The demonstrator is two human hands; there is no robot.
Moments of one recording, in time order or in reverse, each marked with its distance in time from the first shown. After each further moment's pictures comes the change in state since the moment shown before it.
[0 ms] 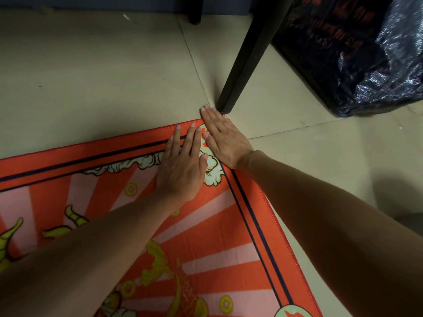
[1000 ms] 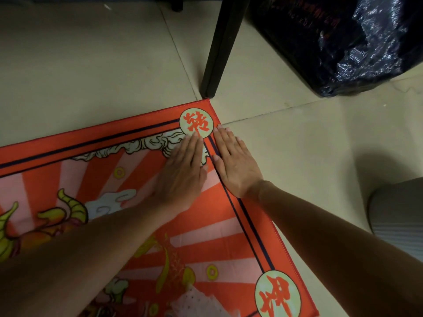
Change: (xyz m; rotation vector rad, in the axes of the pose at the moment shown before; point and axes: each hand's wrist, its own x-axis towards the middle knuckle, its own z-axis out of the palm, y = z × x) left_hand -0.047 0.034 0.000 -0.036 -0.069 0.160; right_hand -0.116 -0.014 0.016 0.042 0.019 0.193
